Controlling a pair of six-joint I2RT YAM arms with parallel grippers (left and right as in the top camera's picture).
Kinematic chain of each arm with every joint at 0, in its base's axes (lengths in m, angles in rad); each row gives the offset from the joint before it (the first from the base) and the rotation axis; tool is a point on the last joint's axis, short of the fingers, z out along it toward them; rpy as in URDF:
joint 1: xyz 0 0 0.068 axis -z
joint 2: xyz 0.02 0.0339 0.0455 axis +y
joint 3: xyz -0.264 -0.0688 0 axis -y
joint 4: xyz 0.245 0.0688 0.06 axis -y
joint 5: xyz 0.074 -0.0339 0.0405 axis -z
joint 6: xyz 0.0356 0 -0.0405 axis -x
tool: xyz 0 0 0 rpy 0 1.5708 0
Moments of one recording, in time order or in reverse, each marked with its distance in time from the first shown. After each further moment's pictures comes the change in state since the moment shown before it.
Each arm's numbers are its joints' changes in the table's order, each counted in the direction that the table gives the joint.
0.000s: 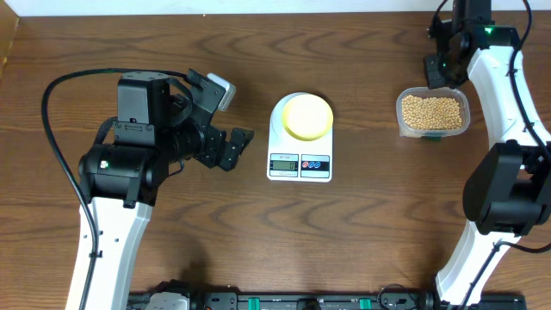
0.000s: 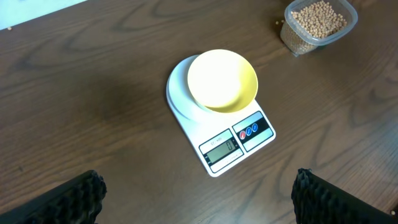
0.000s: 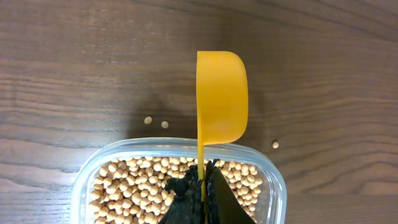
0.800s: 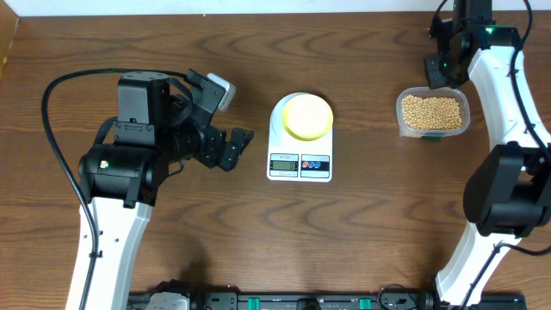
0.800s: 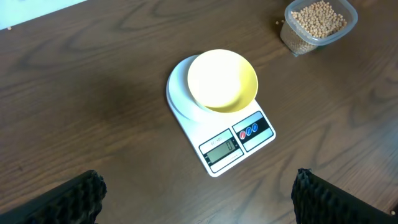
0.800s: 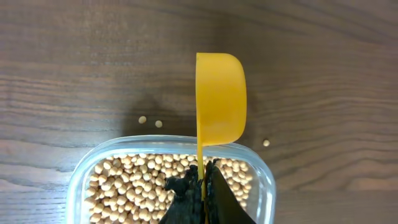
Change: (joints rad) left arm 0.000 0.000 0.000 0.000 0.000 0.000; right arm 0.000 -0.023 -0.001 0.001 0.023 0.002
